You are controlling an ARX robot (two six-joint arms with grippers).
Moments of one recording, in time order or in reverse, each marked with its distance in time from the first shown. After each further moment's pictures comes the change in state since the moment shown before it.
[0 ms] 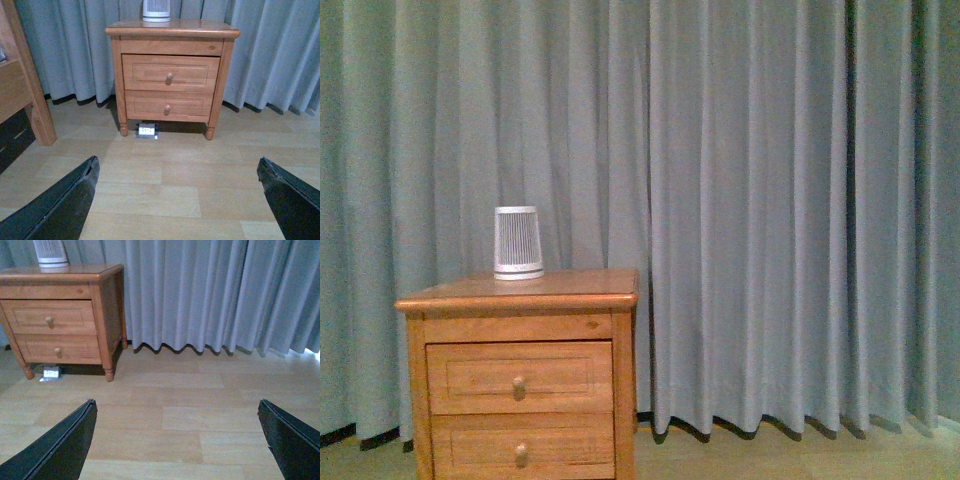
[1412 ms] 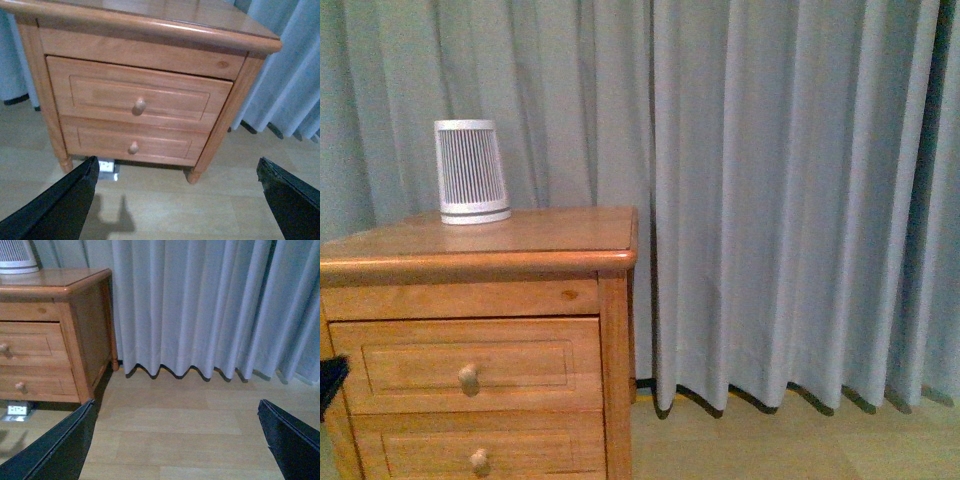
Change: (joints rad) left arm -0.047 1.309 0.341 0.846 0.041 -0.128; right arm 0.000 0.001 0.000 0.000 -0.002 0.000
